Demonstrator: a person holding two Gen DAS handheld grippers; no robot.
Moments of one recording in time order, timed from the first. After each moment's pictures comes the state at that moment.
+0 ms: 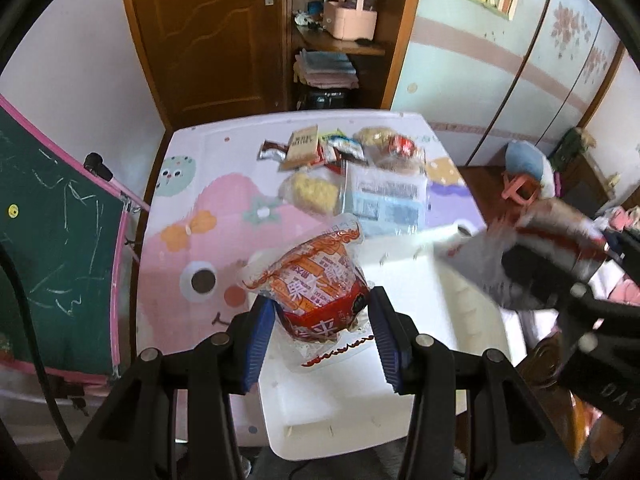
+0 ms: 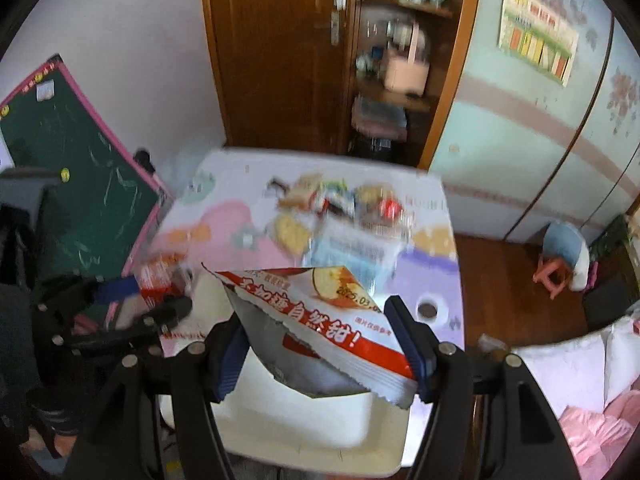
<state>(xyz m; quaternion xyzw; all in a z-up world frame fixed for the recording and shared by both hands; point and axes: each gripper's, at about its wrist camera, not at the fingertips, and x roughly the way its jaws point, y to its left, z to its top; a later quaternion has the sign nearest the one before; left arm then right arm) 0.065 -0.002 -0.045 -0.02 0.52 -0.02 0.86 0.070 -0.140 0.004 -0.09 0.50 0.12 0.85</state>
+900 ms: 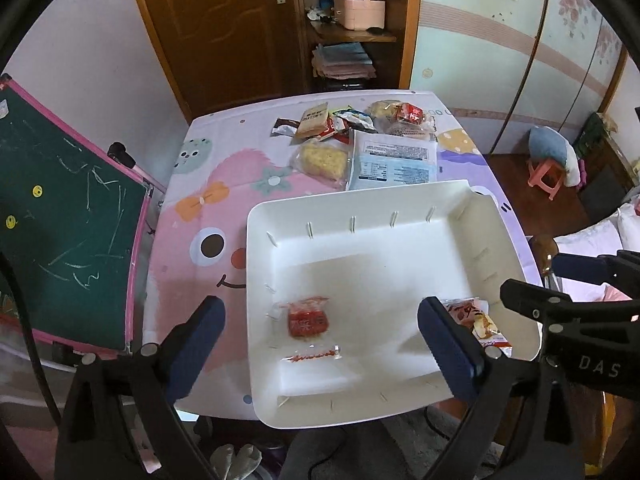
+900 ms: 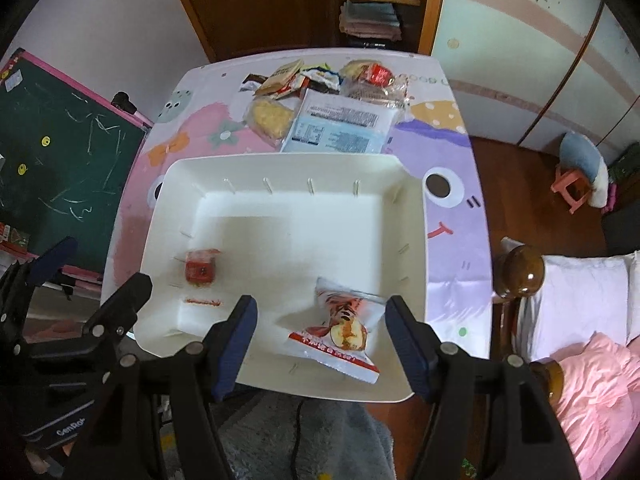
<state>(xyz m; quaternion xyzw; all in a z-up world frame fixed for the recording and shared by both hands) 0.016 -0.035 -0.069 0.01 0.51 0.03 0.86 0.046 -0.183 -0.061 -0.05 0.60 0.10 0.79</state>
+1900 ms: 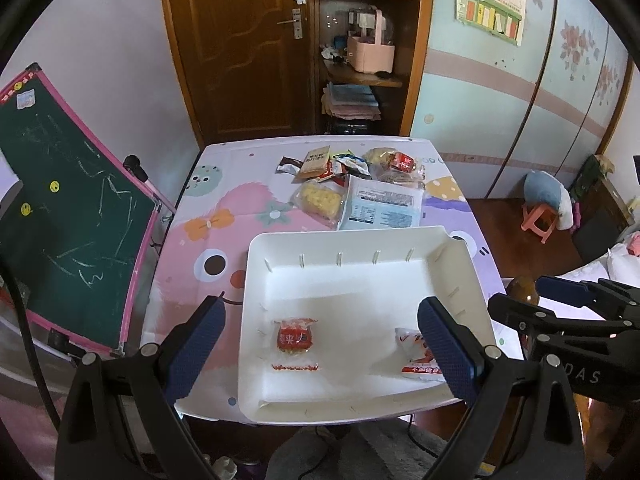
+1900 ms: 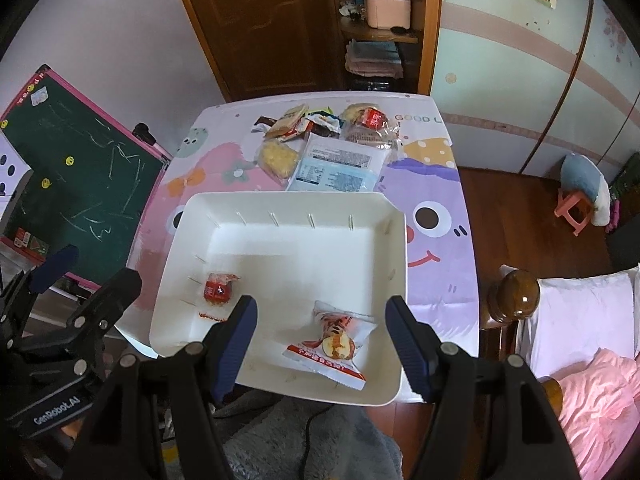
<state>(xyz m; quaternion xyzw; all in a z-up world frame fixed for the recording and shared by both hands) -0.014 -0.045 -0.023 -0.03 0.45 0.04 0.89 0.026 -0.211 -0.023 -0.02 0.54 0.13 0.83</state>
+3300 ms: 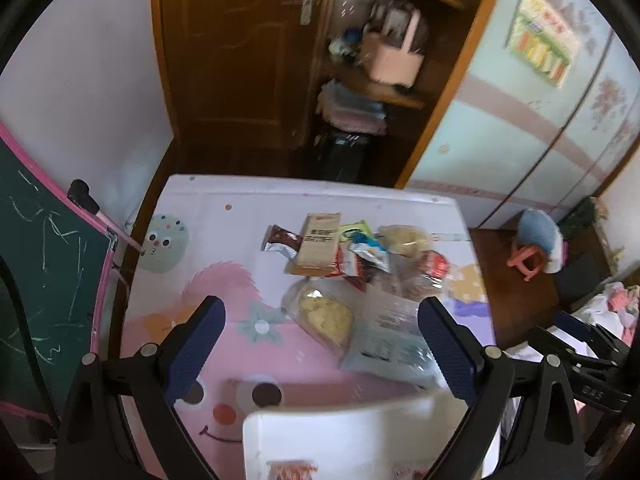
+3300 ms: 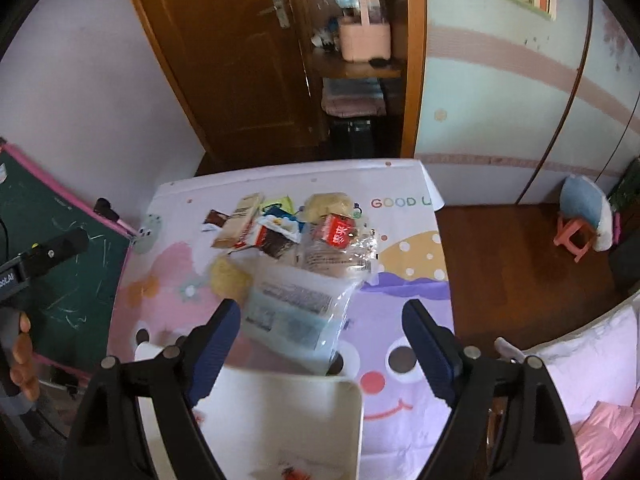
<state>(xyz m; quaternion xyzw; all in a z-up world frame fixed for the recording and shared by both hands) 0.263 0.038 -0.038 -0.10 0.49 0.02 0.87 0.244 -0.238 -0.034 0.01 0.52 0.11 0.85</state>
